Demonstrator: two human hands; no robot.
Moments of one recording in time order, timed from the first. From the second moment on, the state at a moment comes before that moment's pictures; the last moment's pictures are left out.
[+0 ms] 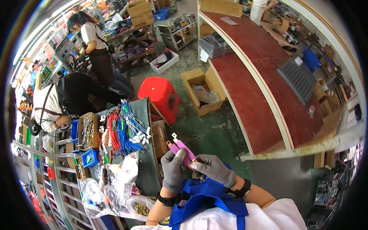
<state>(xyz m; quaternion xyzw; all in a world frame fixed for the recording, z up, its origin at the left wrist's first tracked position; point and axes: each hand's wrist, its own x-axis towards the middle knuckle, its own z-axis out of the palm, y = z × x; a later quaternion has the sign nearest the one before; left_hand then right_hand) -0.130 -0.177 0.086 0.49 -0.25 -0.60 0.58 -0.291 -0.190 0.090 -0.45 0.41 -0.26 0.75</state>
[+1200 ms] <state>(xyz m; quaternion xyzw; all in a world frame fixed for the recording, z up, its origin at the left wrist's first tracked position) -0.025 -0.611 0.073 0.50 -0.15 -0.54 0.66 -0.146 -0.710 0.056 -0.58 0.24 -0.05 0.78</state>
